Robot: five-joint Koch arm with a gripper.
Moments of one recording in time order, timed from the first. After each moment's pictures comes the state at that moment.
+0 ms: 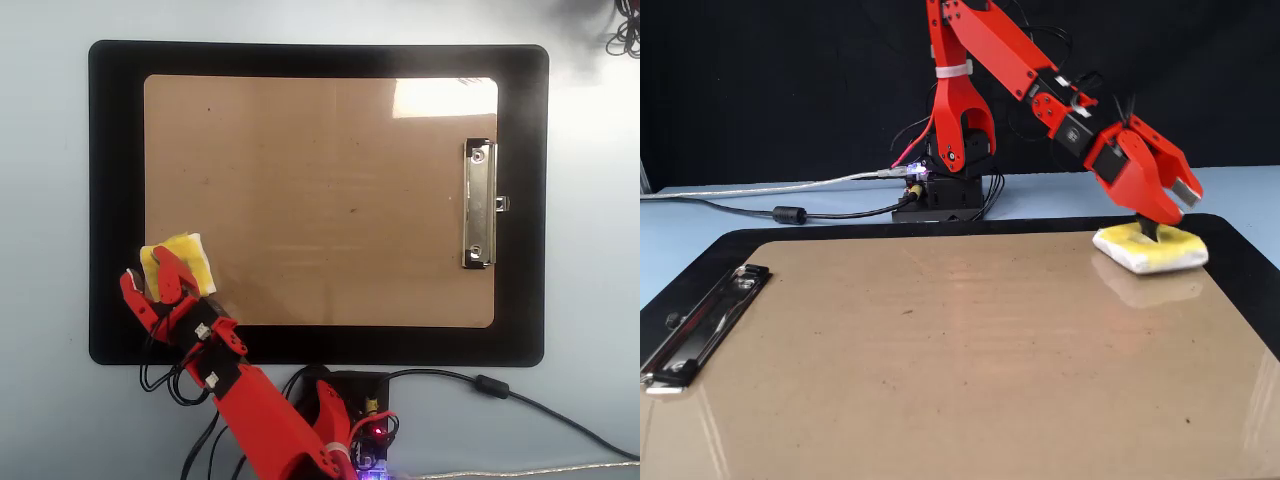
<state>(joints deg) -55.7 101.8 128.4 -3.5 -99.1</state>
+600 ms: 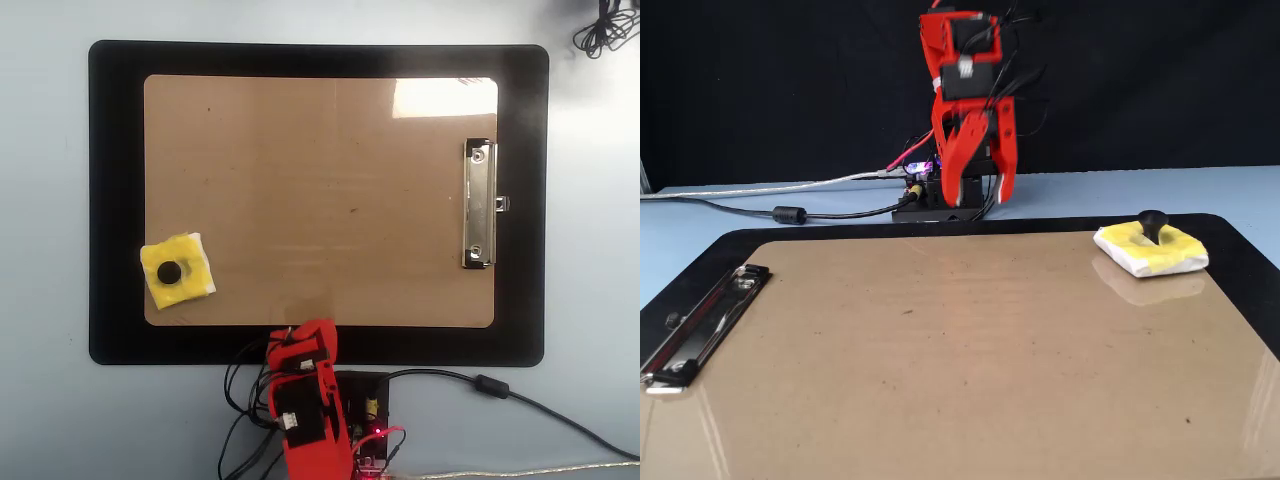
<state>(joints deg) -18.5 132.4 133.9 81.9 -86.6</state>
